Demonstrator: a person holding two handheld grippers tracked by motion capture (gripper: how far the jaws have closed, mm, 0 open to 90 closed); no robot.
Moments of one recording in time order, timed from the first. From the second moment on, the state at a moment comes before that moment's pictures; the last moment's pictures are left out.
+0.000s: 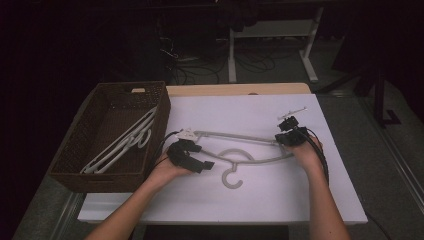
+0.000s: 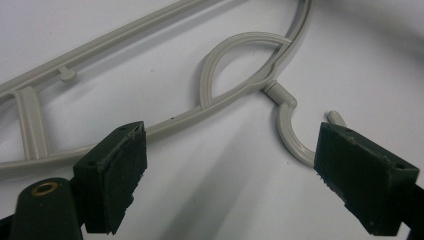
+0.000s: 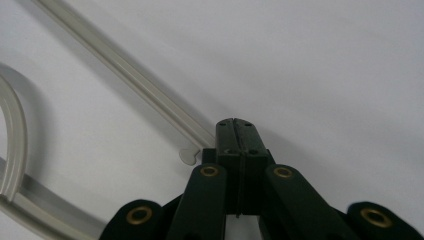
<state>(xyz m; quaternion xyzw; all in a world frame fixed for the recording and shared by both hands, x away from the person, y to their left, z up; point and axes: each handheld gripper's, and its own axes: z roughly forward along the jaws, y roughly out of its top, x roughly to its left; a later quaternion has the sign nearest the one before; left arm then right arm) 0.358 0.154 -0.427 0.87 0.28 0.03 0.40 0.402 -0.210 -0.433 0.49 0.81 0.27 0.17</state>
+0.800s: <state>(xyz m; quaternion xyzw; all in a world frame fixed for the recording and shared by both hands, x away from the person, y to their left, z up) 0.386 0.123 -0.436 0.92 0.20 0.09 0.33 0.413 -0.212 -0.440 0.49 0.82 0.26 0.15</state>
